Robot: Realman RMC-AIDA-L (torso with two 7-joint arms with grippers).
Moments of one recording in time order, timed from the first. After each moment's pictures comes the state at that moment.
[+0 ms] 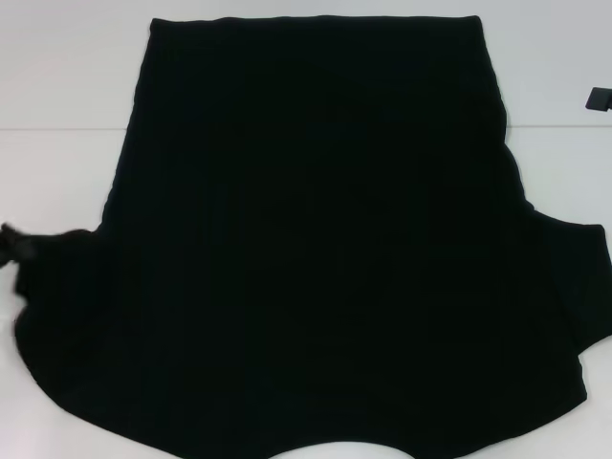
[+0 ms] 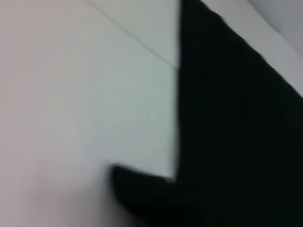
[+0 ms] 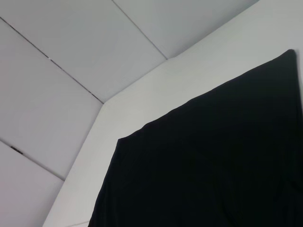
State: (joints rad) left arm -0.50 -1.91 0.37 0.73 2.36 1.38 -2.36; right arm 0.64 1.87 -0.44 -0.70 -2.12 -1.37 2.30
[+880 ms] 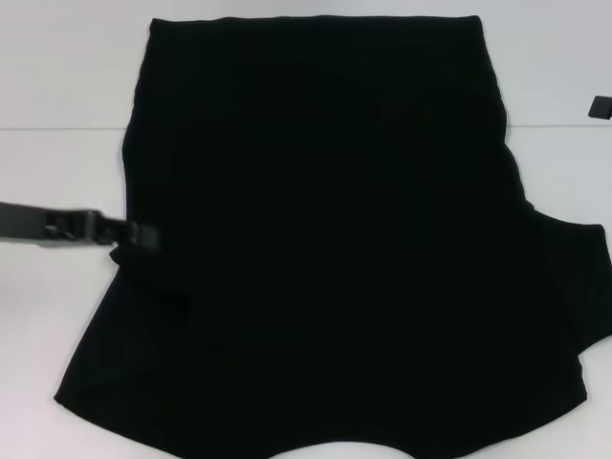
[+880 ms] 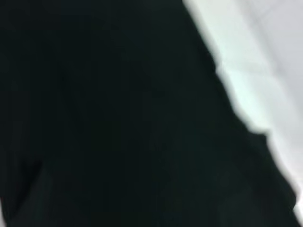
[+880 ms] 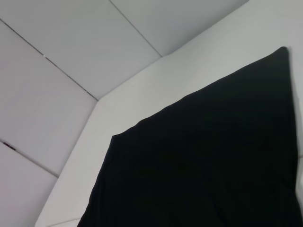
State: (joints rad) left arm -0.61 -1.98 0.56 0.95 2.33 1.69 -2.32; right arm 0.63 1.87 -0.45 -0.70 -2.13 -1.36 2.29
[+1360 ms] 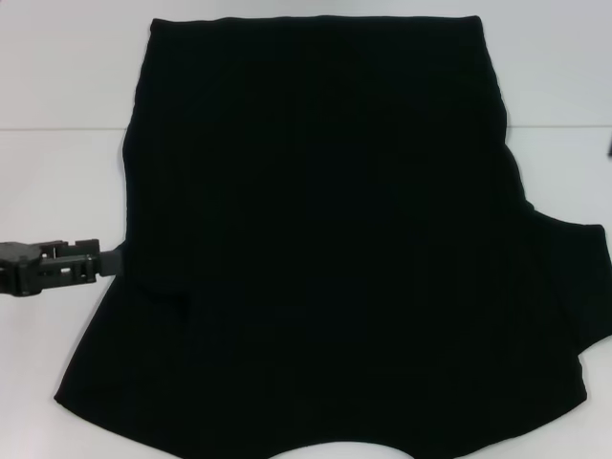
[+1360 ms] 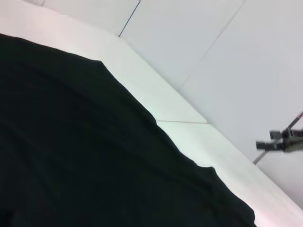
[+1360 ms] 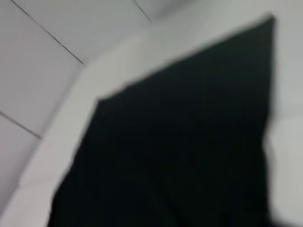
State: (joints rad) left arm -0.45 -1.97 0.40 0.86 2.15 1.81 -1.89; right arm 0.59 1.83 -0.44 -0.75 -2.25 -1.49 2.34
